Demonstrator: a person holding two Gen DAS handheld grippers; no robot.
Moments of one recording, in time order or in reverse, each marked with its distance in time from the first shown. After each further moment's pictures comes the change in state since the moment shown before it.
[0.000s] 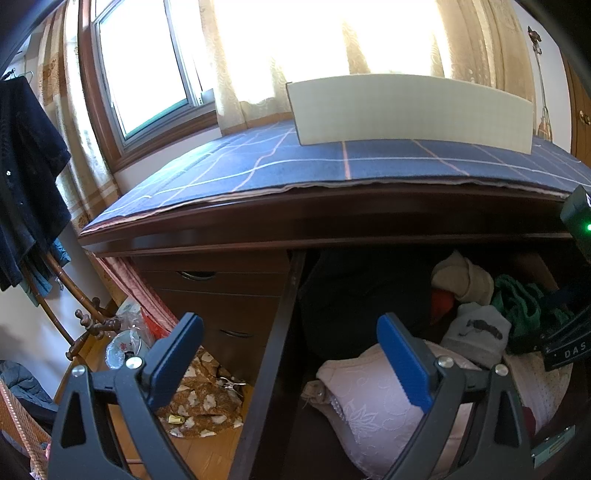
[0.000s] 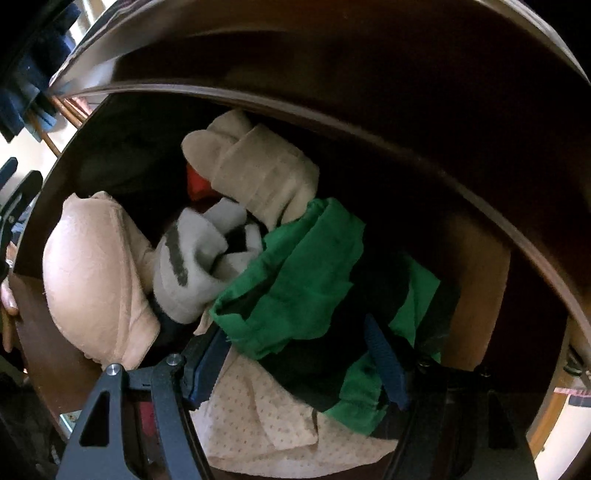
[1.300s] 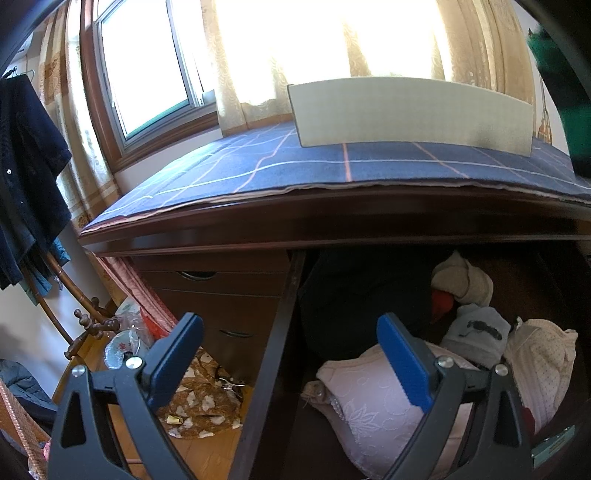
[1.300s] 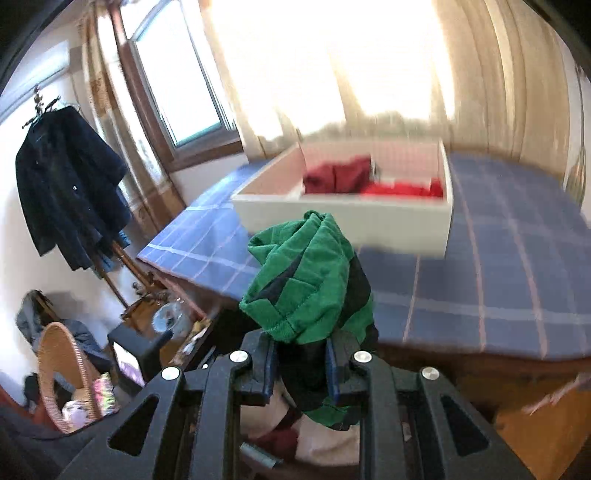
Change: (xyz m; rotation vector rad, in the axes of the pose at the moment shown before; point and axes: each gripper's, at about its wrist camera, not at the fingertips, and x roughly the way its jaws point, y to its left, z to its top) left arm 0.000 0.001 -0.001 -0.004 -0.004 -0.005; right arm -0.251 -0.005 -0.029 0.178 -0.600 0.130
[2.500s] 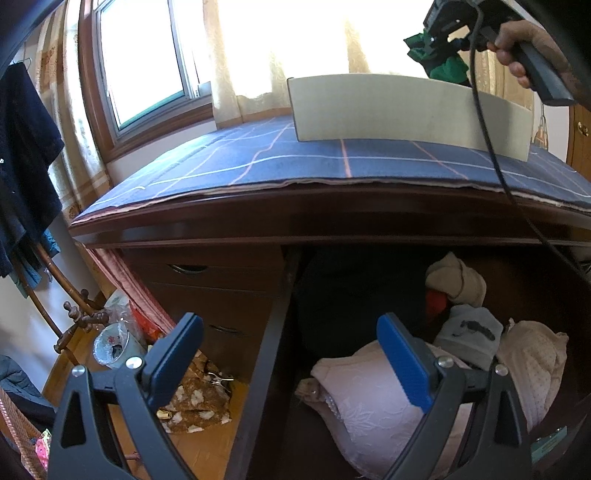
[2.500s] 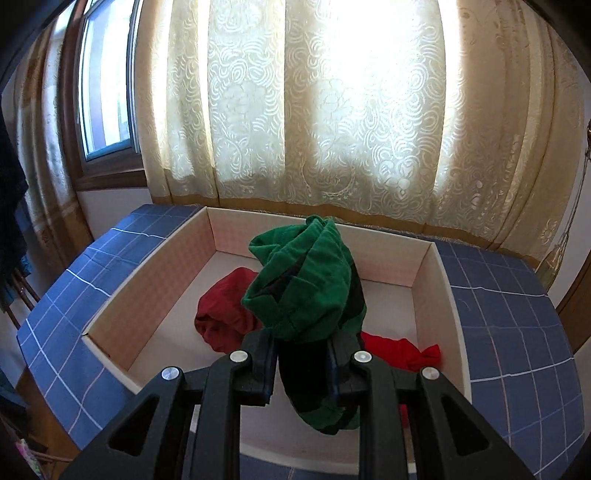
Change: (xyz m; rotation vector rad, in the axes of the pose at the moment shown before) left arm 0.005 0.003 0.003 -0.022 0.027 -0.044; right arm 0.188 -0.031 0.179 -0.060 -0.074 -0.364
